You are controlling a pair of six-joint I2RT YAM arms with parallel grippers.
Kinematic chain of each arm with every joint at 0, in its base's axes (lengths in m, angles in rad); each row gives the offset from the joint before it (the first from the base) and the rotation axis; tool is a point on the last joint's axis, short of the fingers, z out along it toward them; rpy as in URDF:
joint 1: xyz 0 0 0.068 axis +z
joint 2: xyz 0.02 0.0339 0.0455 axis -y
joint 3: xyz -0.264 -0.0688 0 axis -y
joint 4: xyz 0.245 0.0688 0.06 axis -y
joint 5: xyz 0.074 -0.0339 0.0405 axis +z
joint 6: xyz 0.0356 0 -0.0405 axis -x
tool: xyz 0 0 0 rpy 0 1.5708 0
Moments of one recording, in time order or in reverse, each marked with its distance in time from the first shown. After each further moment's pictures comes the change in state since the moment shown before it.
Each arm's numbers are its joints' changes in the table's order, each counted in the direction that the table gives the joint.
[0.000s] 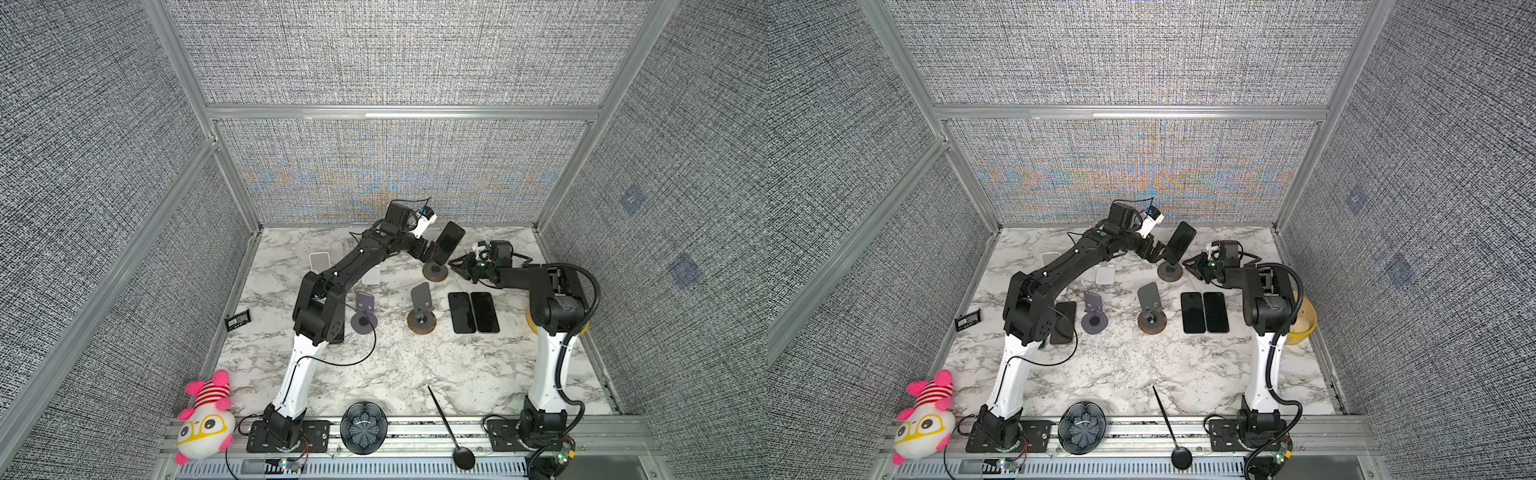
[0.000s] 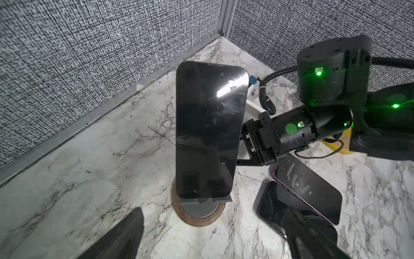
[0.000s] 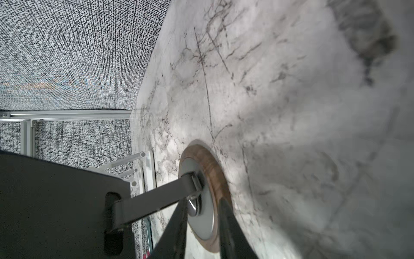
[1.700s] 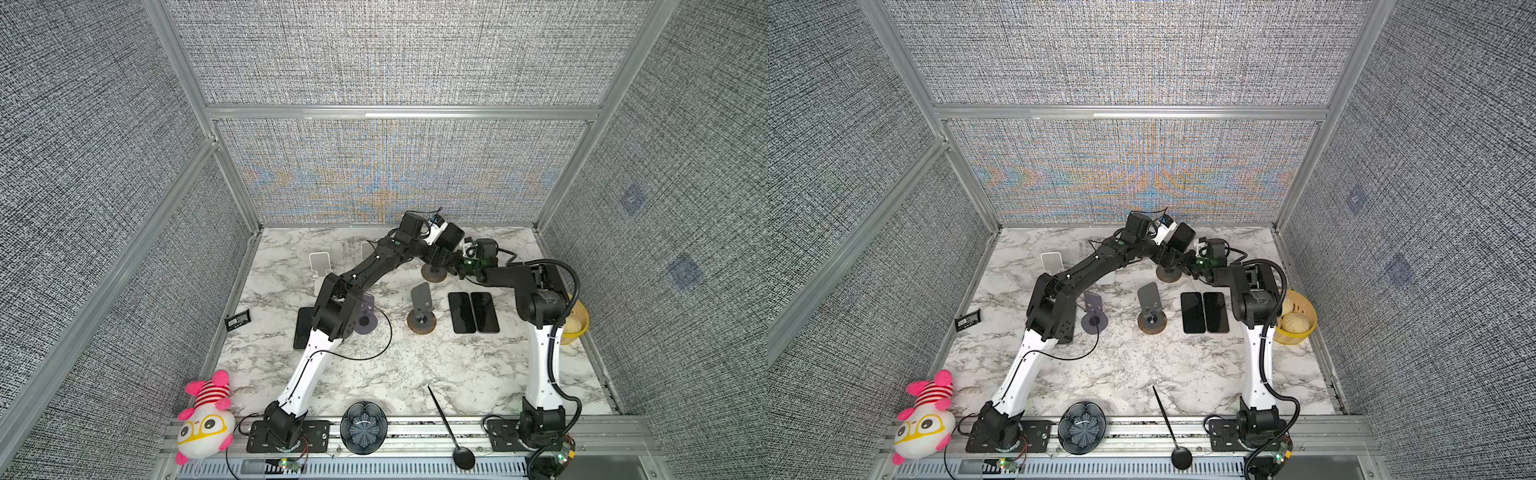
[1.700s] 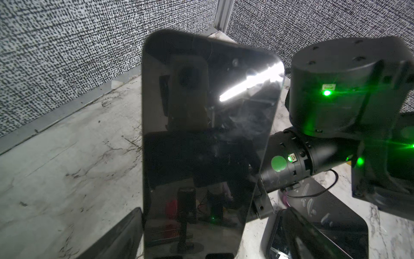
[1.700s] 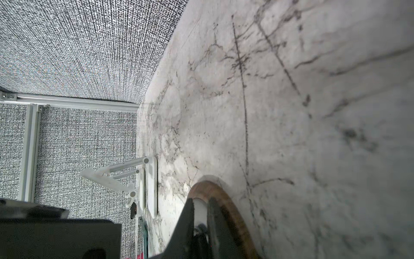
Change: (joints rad) left arm -0.052 -0.208 0.171 0.071 0.013 0.061; right arm 0.075 -0.114 0.094 0.099 0.012 -0.005
